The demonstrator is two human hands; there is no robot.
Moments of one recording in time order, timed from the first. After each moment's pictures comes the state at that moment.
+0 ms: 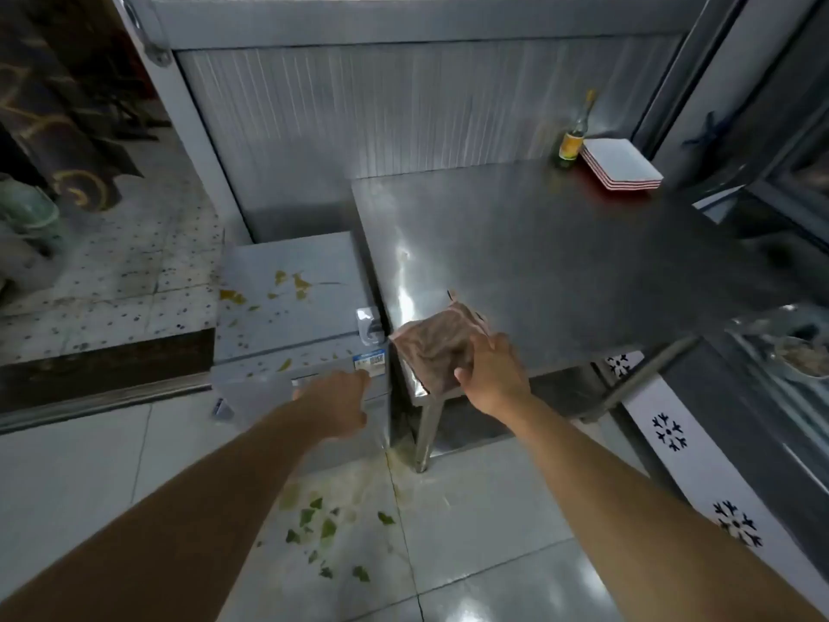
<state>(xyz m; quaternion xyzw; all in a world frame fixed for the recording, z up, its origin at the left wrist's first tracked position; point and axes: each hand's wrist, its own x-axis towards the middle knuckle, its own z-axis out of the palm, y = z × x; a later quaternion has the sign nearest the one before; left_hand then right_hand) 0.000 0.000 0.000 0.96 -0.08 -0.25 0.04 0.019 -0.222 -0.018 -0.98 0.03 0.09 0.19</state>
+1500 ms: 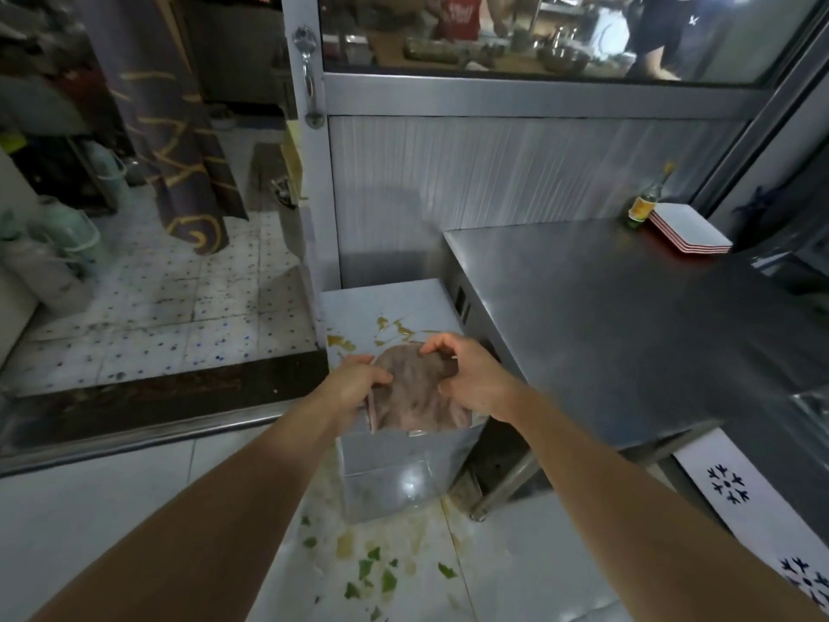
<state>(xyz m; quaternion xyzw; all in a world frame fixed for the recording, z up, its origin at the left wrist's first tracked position) 0.061 0.217 0.052 0.67 0.19 -0.22 0.68 0.063 0.044 0.074 -0.89 -0.07 0.16 0.43</state>
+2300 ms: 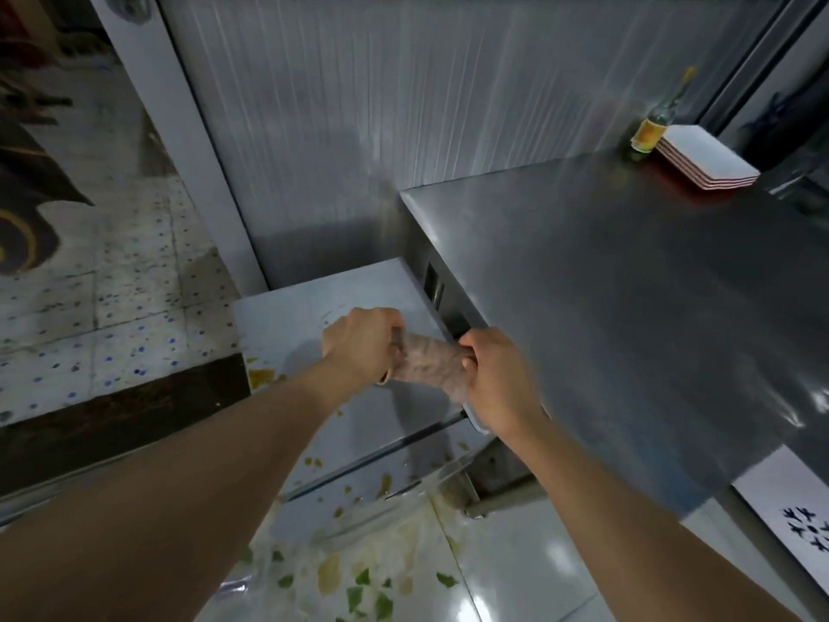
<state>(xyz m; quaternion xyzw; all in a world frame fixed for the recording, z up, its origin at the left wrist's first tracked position) 0.266 0.151 -0.040 0.97 -0.12 -0.11 0.17 0.194 -0.012 -0.045 -0.98 0.03 -0.04 0.20</state>
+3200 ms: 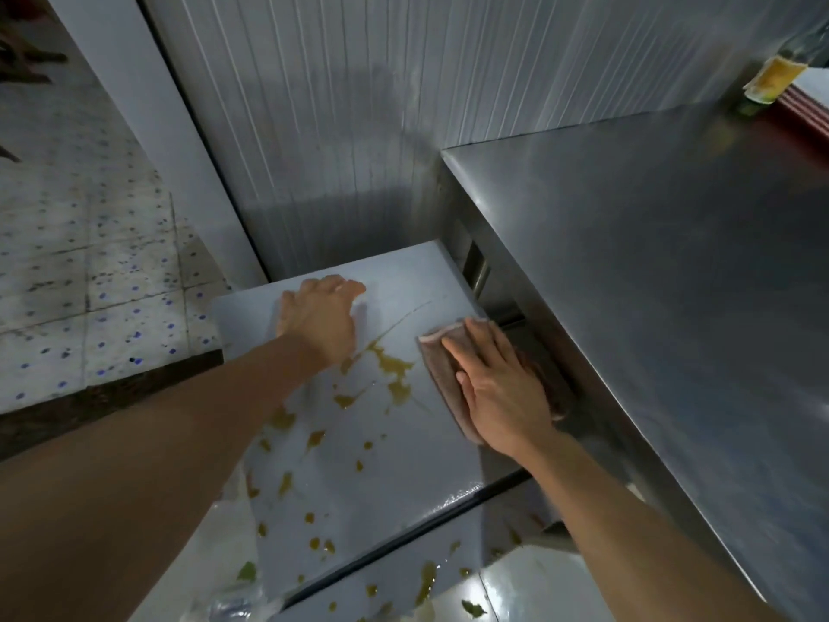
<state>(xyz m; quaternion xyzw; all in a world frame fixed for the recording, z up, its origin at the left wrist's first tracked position) 0.381 0.216 -0.147 0.99 -0.11 -0.09 0.08 0.281 -0.005 -0.187 -0.99 -0.07 0.01 0.09</state>
